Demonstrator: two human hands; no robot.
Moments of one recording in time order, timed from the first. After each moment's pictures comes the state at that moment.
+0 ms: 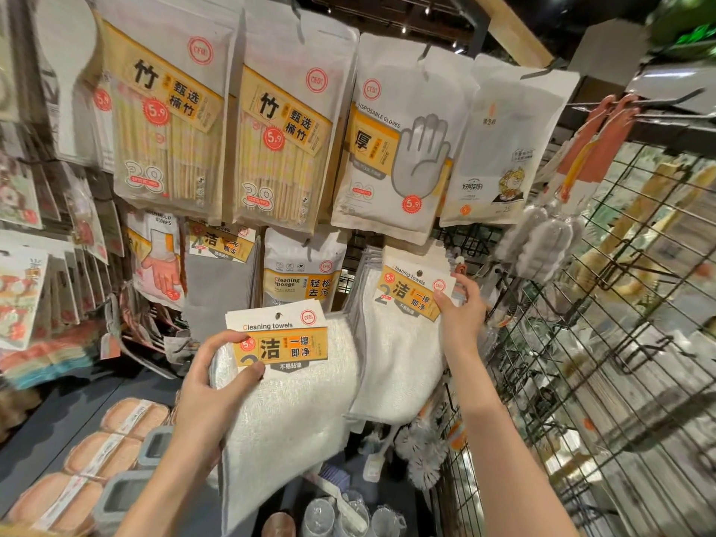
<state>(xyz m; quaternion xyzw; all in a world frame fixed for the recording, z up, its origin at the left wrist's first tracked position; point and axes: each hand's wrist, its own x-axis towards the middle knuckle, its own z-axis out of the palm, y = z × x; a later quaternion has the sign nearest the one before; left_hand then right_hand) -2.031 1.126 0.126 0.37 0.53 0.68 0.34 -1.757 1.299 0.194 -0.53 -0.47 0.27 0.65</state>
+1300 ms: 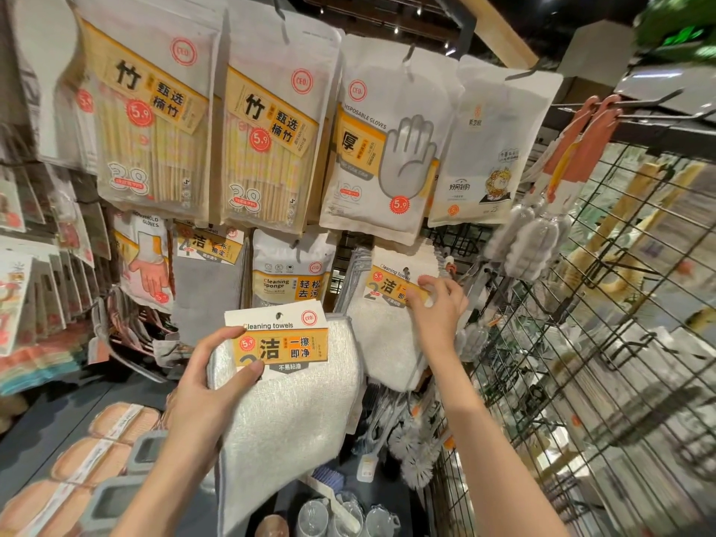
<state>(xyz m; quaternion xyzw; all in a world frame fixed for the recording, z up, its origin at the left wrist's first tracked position) -2.020 1.126 0.137 0.37 0.52 0.68 0.35 -1.767 1.297 0.190 -0.62 -0.59 0.14 0.50</state>
